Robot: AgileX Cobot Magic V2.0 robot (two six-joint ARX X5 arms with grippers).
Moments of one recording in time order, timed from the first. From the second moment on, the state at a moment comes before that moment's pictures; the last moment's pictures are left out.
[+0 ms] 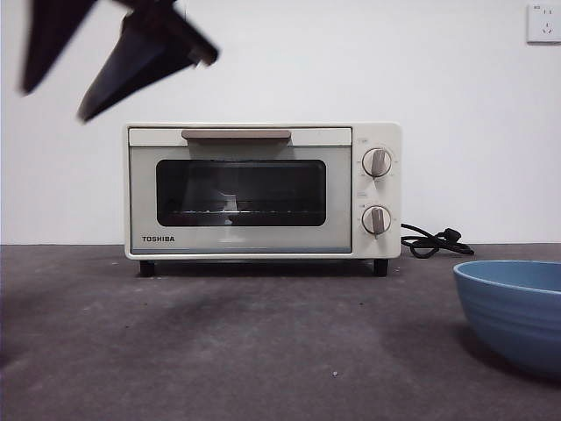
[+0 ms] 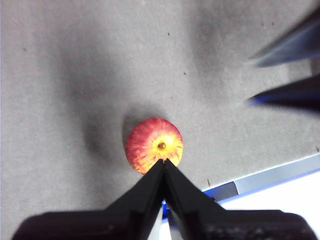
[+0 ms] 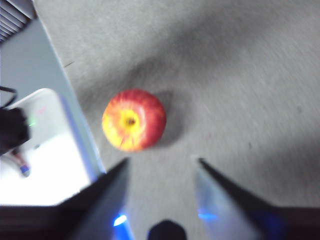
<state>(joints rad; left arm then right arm) 0.01 0.70 1.03 -1.32 0.29 0.05 1.05 1.90 1.76 -0.83 -0.17 0.01</state>
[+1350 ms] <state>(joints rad) 0.01 0.67 1.03 -1.32 0.06 0.03 1.18 2.13 1.76 -0.60 -0.11 -0.05</state>
